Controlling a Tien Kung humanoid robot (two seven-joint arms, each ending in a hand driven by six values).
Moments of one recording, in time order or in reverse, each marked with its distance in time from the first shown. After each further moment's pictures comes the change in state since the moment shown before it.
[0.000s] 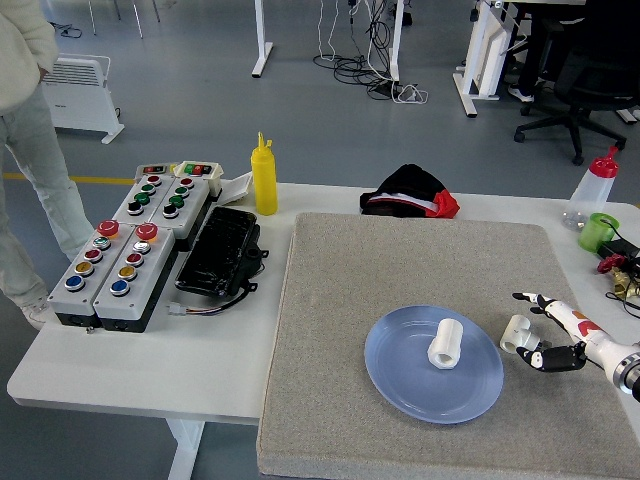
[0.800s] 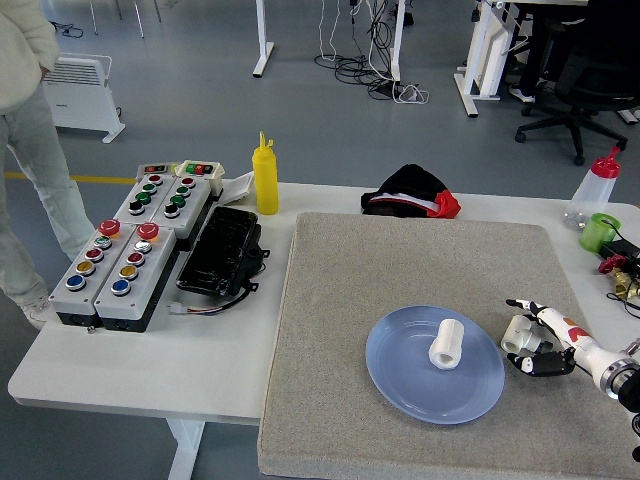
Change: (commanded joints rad) left arm -0.006 0.002 -0.002 0.000 0.007 -0.004 0.004; right arm 0.023 0.049 -0.036 -0.081 0.049 -0.032 0.051
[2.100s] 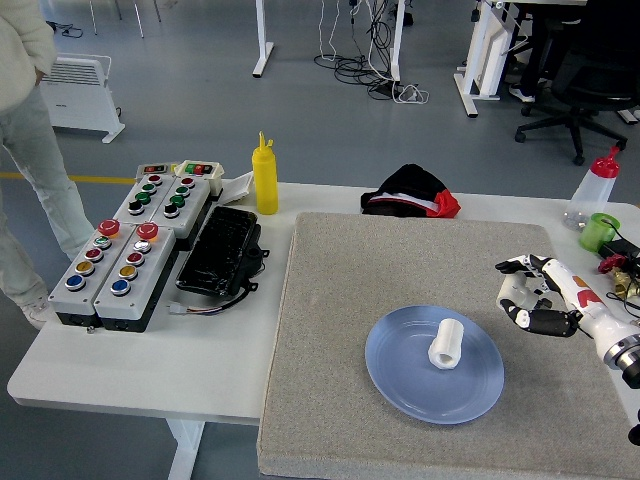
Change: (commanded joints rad) left arm -0.013 0.003 0.002 0.002 -0.001 -0.005 0.001; right arm -0.030 -0.053 0.030 0.245 0.019 -0.148 0.116
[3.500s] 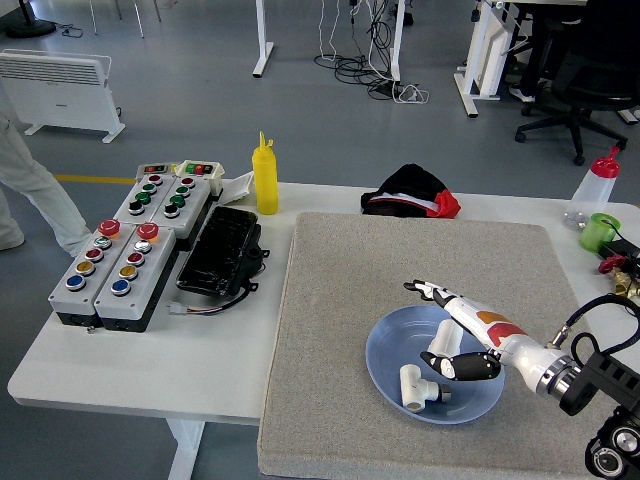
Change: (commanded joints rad) left arm 0.016 -0.003 -0.005 -0.001 0.009 0.002 0.003; right arm 0.013 -0.003 -0.158 0.216 -0.142 0.071 -0.072
